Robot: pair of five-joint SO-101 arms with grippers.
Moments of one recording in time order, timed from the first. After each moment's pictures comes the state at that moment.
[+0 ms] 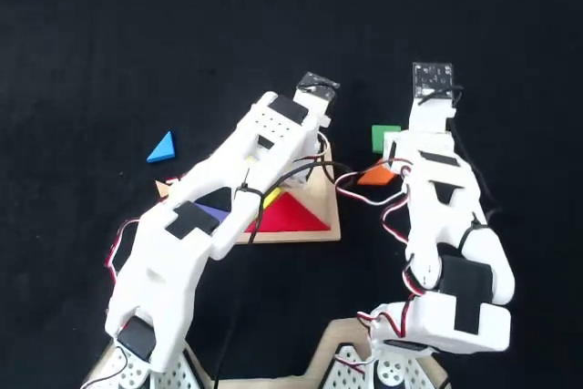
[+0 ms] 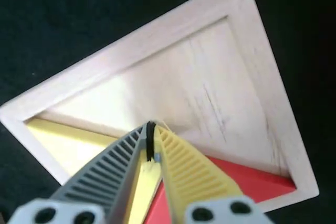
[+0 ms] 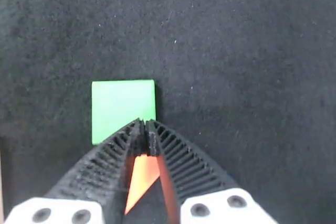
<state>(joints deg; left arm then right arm) 27.6 37.1 -16.7 76.2 6.6 12.0 -1.5 46.0 17.4 8.8</state>
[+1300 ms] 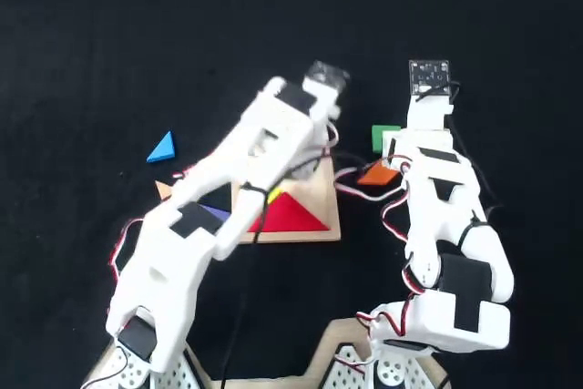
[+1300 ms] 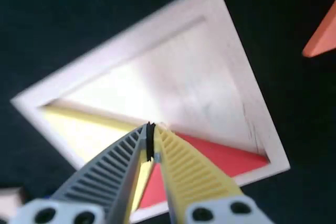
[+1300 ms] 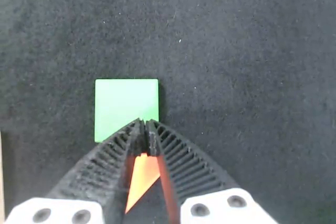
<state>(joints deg) 27.9 37.5 -29.7 87.2 6.7 11.6 -1.1 44.7 19.3 10.2</state>
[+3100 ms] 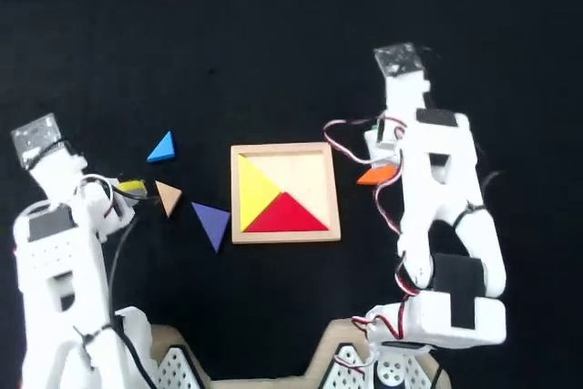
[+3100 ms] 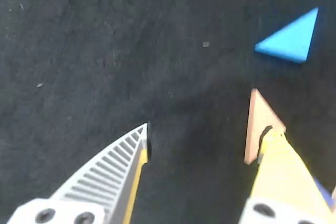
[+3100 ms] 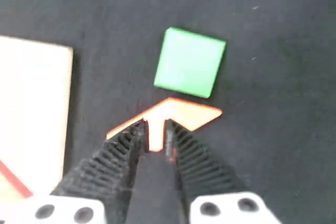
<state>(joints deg) -25.7 -45.1 63.4 52.9 7.7 6.3 0.7 24.6 57.1 20.2</state>
